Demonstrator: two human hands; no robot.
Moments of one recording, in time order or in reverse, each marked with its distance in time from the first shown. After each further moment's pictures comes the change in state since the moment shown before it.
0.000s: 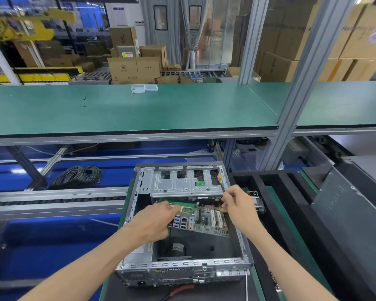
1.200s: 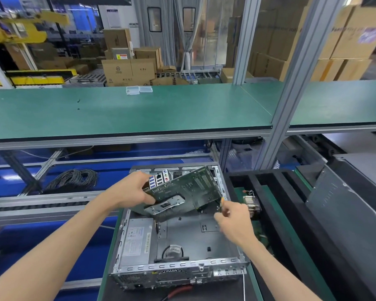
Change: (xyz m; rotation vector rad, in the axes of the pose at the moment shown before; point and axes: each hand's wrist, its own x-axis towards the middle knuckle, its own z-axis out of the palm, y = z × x) left_hand -0.005 -0.042 -0.095 -0.644 -0.006 -0.194; right_hand -0.021 0.013 0.009 -0.182 0.044 -0.052
